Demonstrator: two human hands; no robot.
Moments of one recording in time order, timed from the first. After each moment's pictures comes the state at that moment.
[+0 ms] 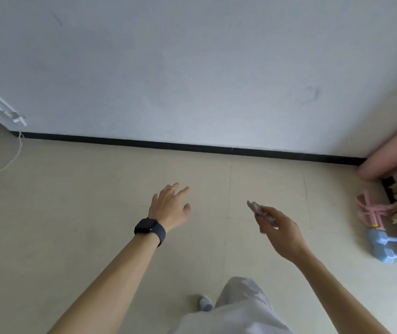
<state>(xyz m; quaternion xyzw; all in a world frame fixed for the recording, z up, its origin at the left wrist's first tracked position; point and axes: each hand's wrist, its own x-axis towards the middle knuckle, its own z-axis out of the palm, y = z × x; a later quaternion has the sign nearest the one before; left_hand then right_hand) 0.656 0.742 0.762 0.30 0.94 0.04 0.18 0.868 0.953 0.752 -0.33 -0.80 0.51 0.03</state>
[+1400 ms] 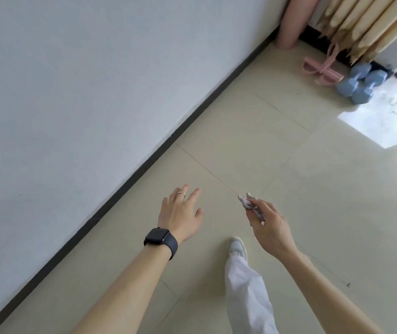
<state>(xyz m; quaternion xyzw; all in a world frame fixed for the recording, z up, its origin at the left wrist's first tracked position) 0.171 1.006 0.425 0.68 0.65 -0.12 0.31 0.409 0.968 0.410 -0.71 -0.52 0.43 0.19</state>
